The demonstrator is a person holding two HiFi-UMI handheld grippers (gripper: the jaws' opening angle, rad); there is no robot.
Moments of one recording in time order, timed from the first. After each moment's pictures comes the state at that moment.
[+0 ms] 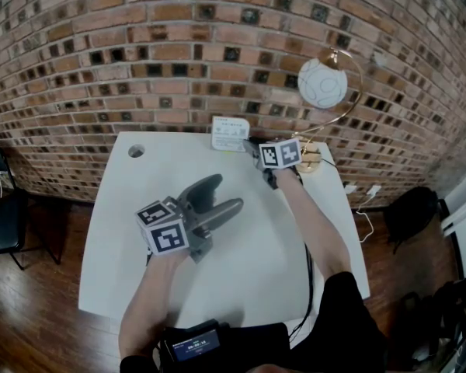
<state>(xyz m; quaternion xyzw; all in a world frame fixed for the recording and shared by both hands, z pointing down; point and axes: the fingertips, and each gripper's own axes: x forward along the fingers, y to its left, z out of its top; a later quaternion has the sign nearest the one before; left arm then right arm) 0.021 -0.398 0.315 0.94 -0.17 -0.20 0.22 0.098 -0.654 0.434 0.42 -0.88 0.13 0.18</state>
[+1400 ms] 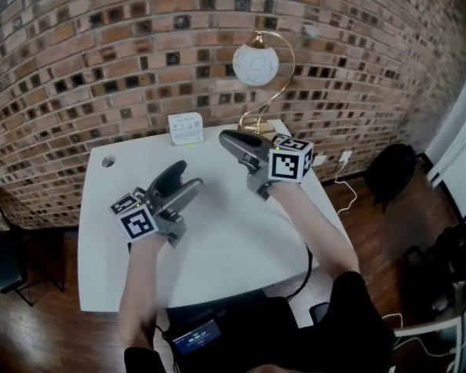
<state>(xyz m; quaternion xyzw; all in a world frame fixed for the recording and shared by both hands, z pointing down) 0.024 -0.370 0.288 0.95 -0.12 -0.21 0.21 0.108 -0.434 0.258 0.27 -0.95 0.13 -0.09</state>
